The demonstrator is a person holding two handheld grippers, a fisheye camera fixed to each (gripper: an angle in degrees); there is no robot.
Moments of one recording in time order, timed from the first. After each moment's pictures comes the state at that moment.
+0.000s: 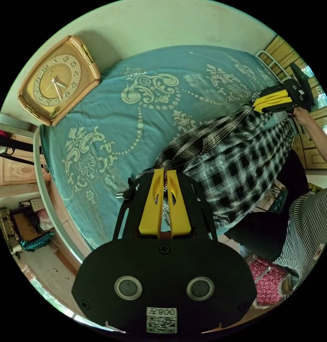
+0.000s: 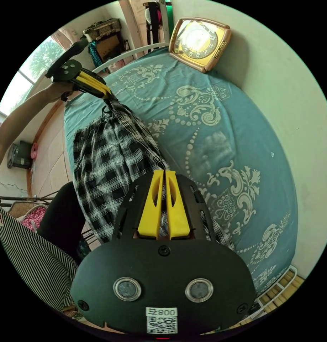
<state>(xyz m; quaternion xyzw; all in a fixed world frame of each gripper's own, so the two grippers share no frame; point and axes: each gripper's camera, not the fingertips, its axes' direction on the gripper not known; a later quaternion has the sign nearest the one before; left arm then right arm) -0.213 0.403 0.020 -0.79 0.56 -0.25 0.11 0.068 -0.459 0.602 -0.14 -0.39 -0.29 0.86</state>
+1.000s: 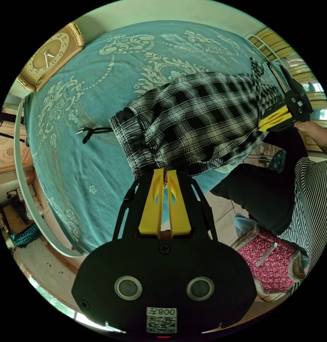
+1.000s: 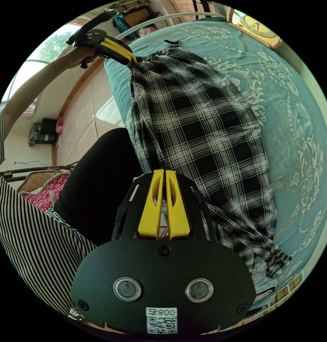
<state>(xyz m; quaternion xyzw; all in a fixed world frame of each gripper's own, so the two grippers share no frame) -0.375 0.294 0.026 -0.77 0.58 -0.25 0.04 0.052 -0.244 0.661 -0.25 -0.46 -0.34 0.78</state>
